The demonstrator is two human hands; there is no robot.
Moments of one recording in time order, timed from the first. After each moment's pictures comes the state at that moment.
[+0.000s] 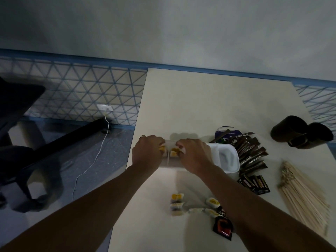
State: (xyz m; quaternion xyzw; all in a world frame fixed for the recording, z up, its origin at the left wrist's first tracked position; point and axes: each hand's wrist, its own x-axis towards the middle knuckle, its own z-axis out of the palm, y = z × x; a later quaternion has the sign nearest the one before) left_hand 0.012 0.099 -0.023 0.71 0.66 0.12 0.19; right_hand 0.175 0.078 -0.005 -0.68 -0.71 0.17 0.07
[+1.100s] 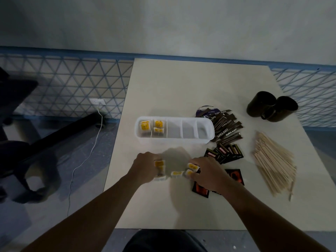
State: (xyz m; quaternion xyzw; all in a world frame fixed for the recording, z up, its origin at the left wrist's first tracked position) left_hand 0.036 -0.027 -0.022 0.72 0.59 0.01 0.36; right_hand 0.267 -0.072 -0.033 -0.68 -0.68 0.29 0.01
